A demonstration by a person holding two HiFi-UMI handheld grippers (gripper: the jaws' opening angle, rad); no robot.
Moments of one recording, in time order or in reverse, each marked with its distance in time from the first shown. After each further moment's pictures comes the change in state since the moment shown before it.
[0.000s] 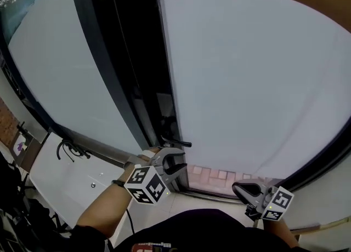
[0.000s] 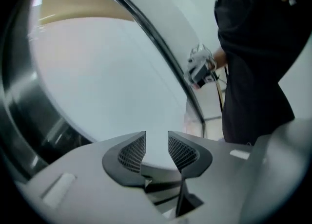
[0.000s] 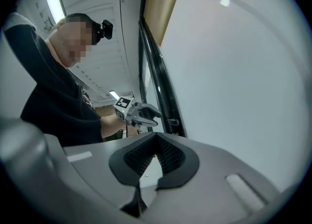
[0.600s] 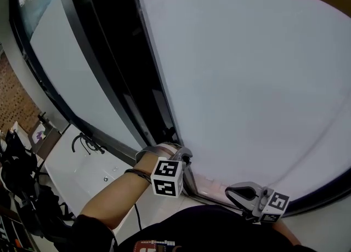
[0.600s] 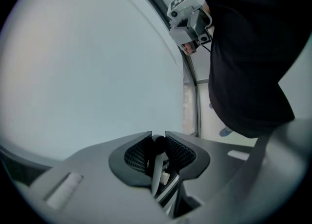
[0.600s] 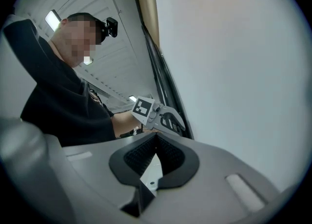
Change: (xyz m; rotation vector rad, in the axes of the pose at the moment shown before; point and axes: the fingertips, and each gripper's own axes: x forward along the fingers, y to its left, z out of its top) left arm 0.087 0.022 -0.053 0.173 0.439 -0.144; right arm 0.036 -0.048 0.003 0.046 -0.011 0.288
